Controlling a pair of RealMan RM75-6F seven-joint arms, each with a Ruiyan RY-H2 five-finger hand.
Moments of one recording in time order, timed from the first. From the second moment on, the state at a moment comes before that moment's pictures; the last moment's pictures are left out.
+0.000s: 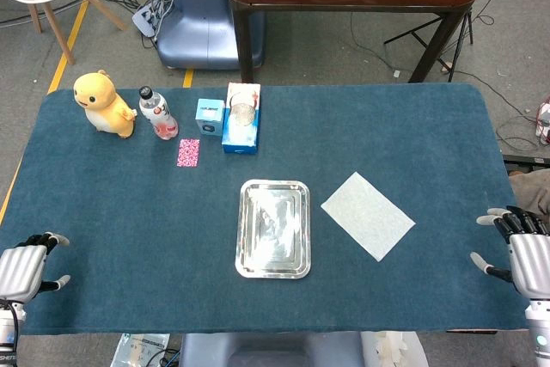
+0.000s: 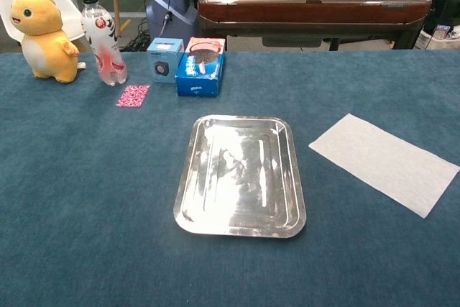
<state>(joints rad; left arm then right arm) -0.14 -1.16 -0.03 -1.54 1.35 1.33 0.16 0.04 -1.10 0.07 -1.61 -1.47 1.53 -0.05</state>
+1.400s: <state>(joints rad) -0.12 -1.10 -0.04 -1.60 1.31 1.35 0.19 0.23 -1.25 0.02 -1.36 -1.65 1.32 -0.25</state>
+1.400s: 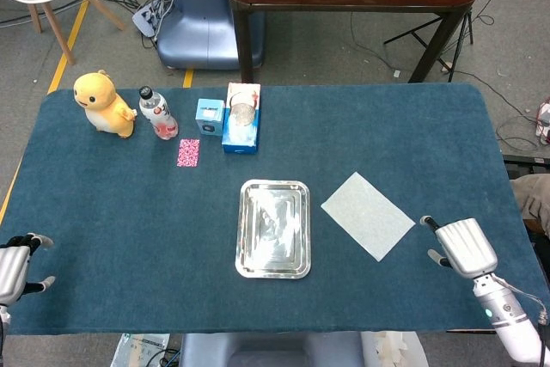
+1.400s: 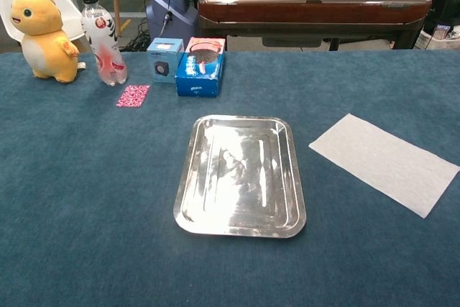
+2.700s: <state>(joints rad) -0.10 -1.05 -0.05 -1.64 1.31 1.39 0.18 0.38 -1.49 -0.07 -1.06 -1.76 1.23 -0.26</state>
